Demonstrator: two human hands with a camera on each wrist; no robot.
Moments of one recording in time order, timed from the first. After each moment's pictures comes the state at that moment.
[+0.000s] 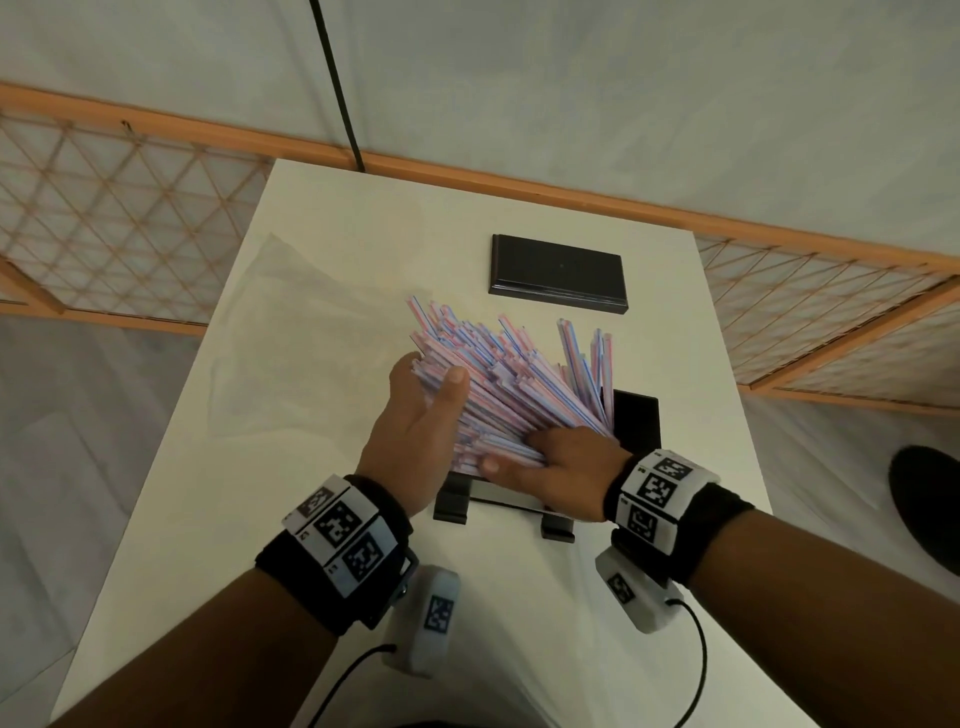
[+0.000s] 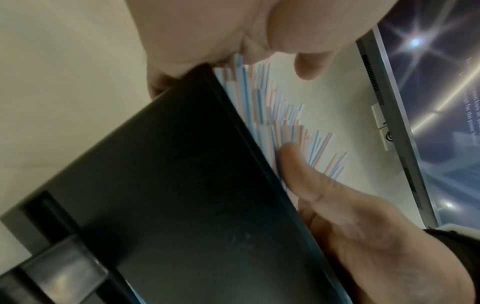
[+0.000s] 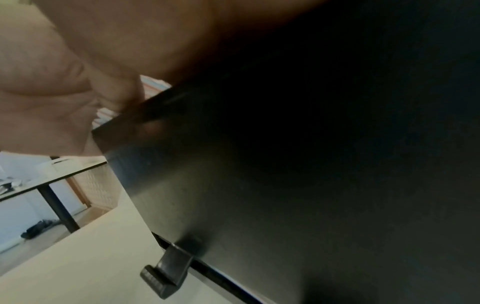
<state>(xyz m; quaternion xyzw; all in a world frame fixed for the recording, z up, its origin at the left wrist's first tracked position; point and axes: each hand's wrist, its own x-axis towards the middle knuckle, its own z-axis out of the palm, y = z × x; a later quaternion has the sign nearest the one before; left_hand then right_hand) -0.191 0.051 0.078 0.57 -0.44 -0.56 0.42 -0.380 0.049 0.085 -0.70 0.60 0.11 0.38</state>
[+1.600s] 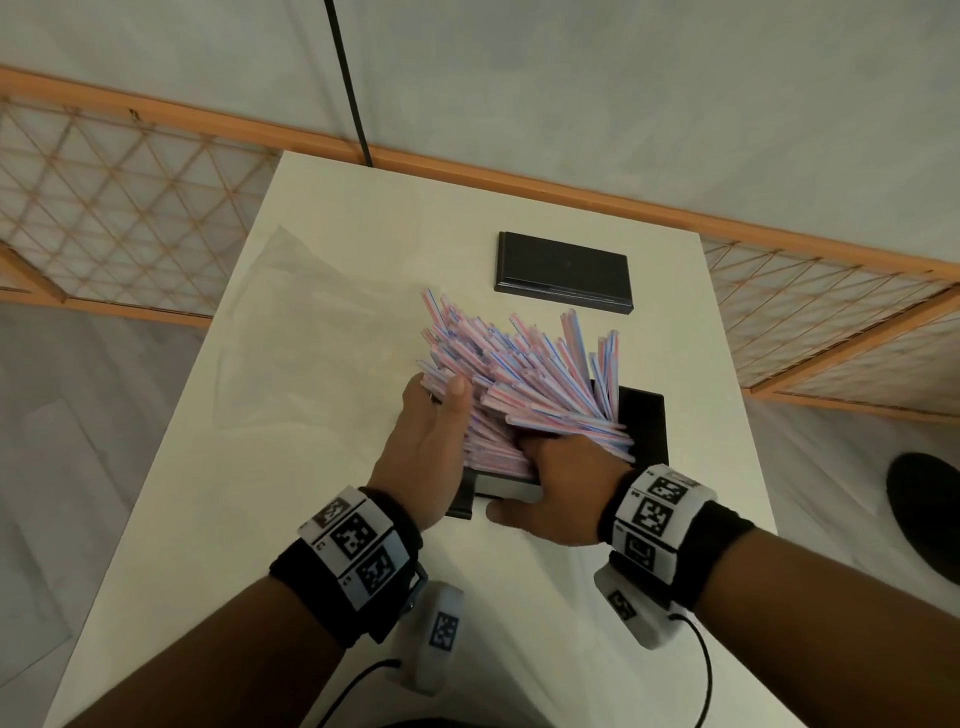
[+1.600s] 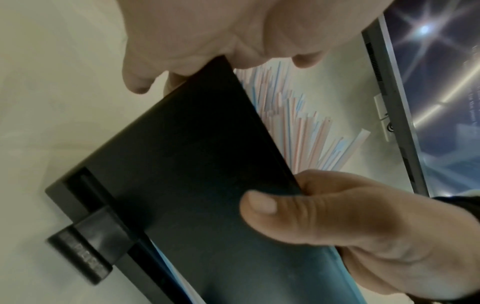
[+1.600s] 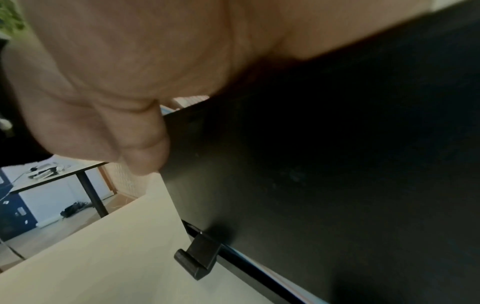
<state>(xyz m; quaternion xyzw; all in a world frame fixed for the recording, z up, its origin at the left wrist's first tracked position) -0.195 0.063 0.076 0.58 -0.45 -0.56 0.39 -0.364 0.066 0.095 -0.77 0.58 0.14 0.25</state>
